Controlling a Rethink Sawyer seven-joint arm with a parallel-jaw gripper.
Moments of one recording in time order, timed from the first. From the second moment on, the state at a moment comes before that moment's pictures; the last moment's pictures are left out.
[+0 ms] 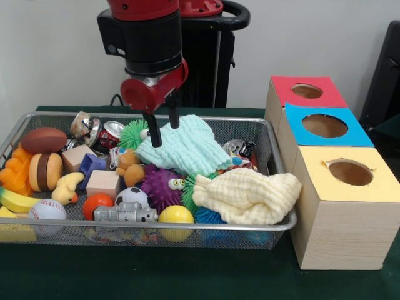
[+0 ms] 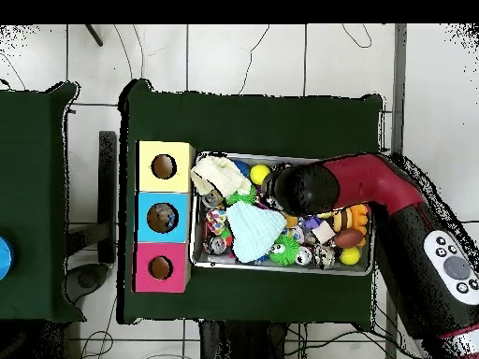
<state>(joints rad) -0.91 -0.64 0.90 1.65 -0.69 0.96 0.86</state>
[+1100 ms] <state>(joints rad) -1.03 -0.71 0.96 1.78 -0.71 0.96 0.86</state>
